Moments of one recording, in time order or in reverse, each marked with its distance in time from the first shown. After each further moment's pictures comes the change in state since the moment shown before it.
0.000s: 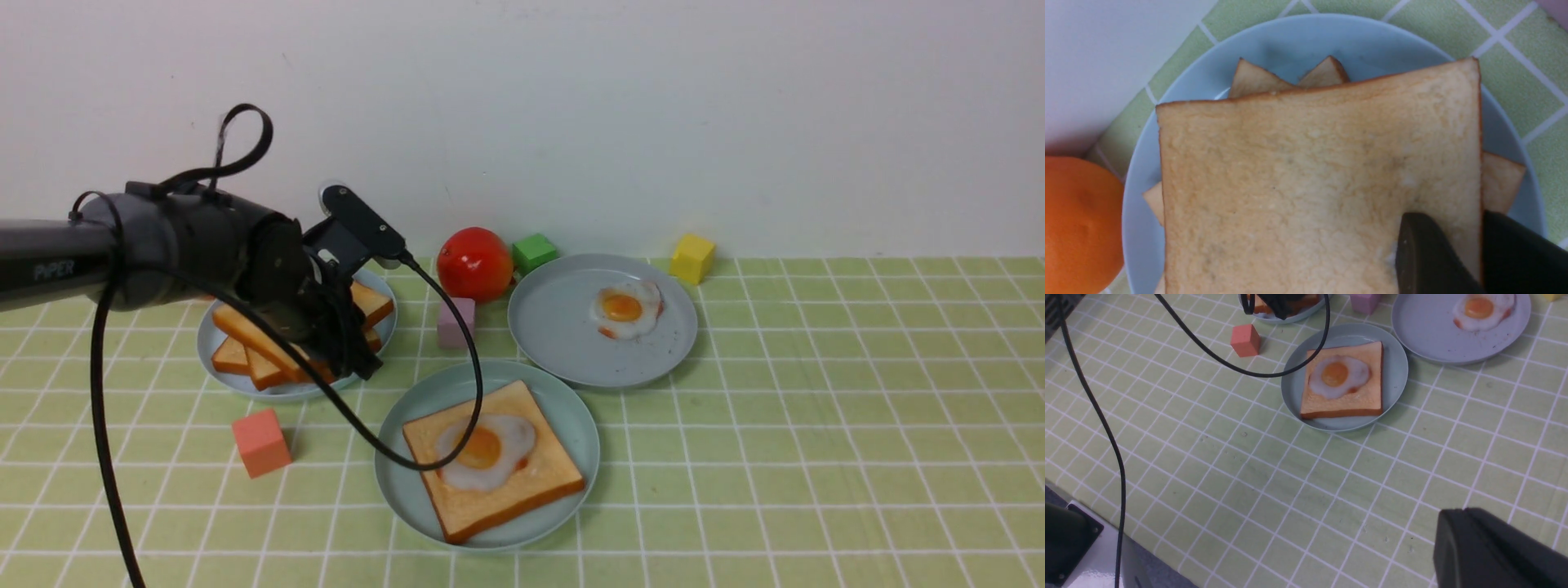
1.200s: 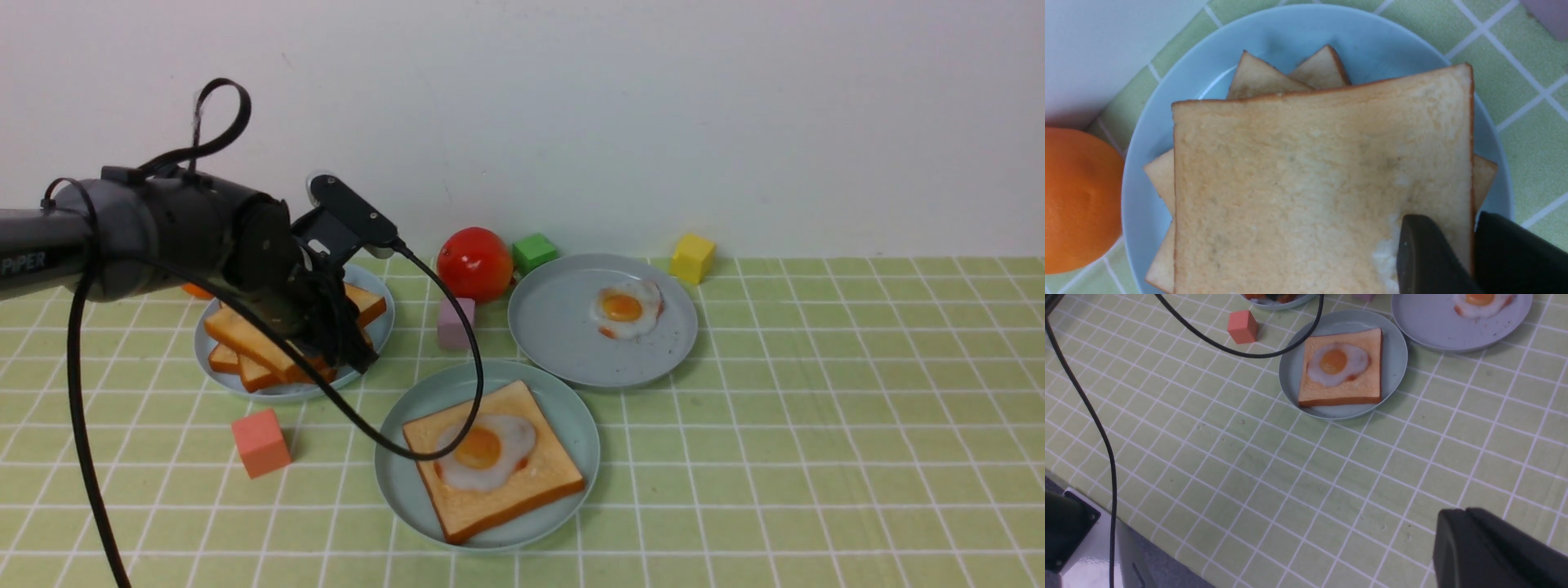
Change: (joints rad) right arm 0.000 0.000 0.000 0.000 0.030 -0.006; left arm 0.000 -0.045 0.006 -0.047 0.056 0.001
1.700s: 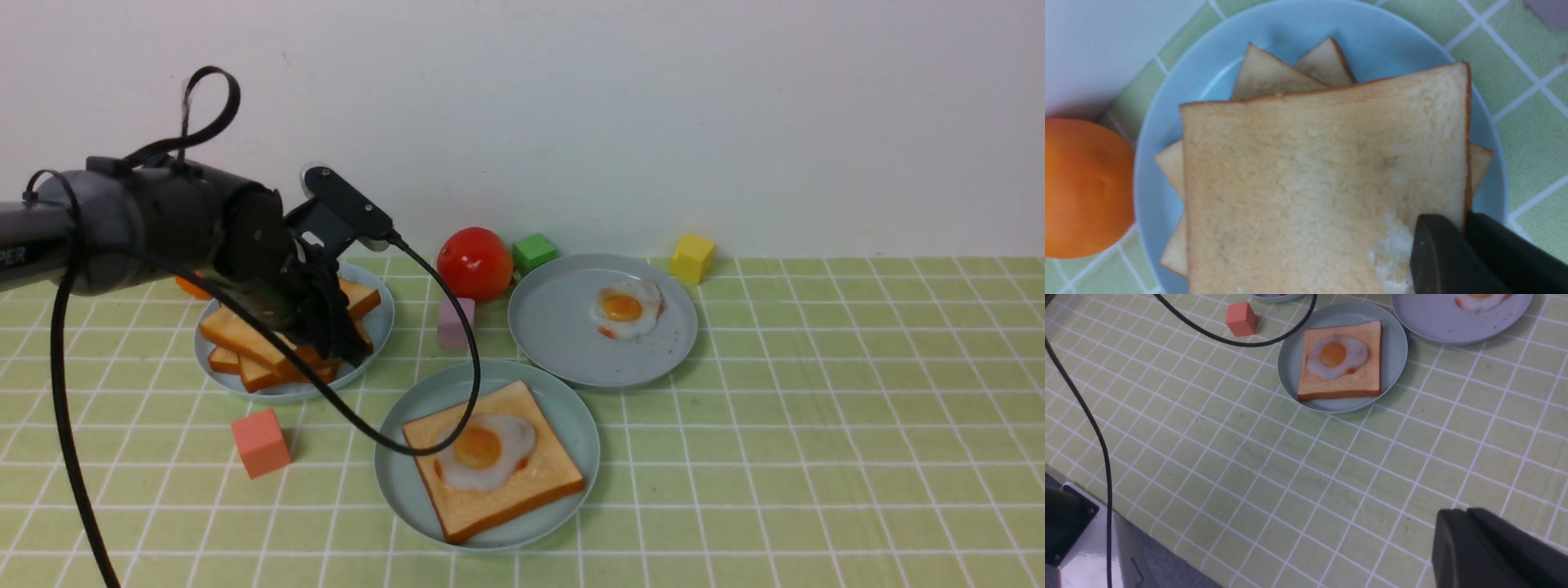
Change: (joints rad) right arm 0.000 0.000 0.000 -0.002 0.012 0.000; left arm 0.000 -0.048 0.001 0.005 0.031 0.000
